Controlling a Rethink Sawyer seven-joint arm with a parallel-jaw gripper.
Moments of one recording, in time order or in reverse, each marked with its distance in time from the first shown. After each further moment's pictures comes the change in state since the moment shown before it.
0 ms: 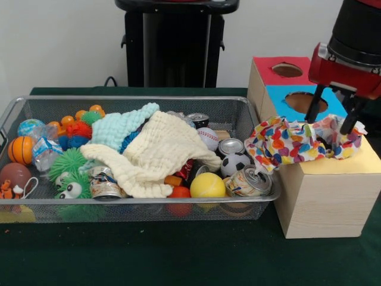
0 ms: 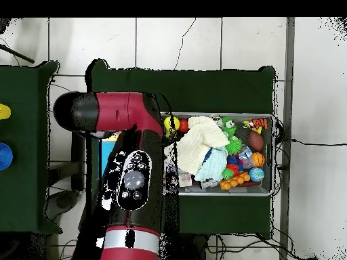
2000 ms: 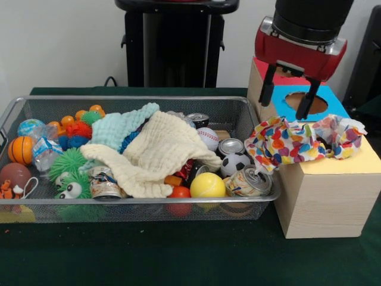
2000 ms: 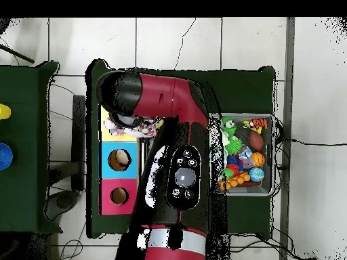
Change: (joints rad) arm -0.141 -0.038 0.035 -0.047 -0.008 0.137 0.000
